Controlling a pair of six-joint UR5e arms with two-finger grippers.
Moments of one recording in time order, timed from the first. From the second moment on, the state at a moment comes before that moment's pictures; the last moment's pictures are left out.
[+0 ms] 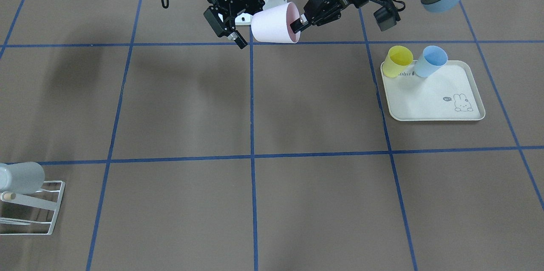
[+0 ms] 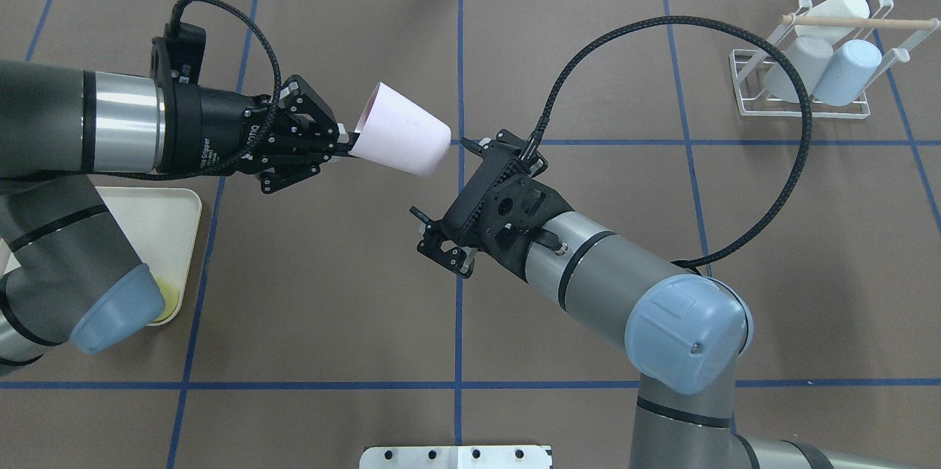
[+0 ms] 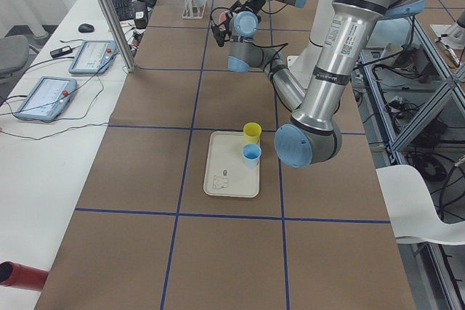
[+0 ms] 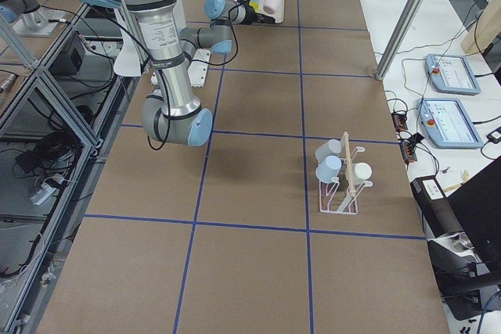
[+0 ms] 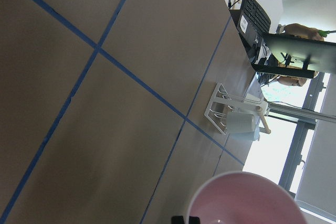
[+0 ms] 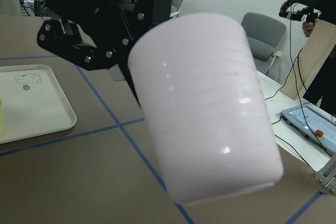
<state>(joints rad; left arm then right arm) -0.72 -1.94 -1.95 -2.58 -2.05 -2.09 0.28 -1.09 1.96 -0.82 1.17 0.21</state>
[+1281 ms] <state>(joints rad) -0.68 -1.93 -1.95 -2.58 -2.05 -2.07 0.29 -1.07 1.96 -0.82 1.16 0.17</state>
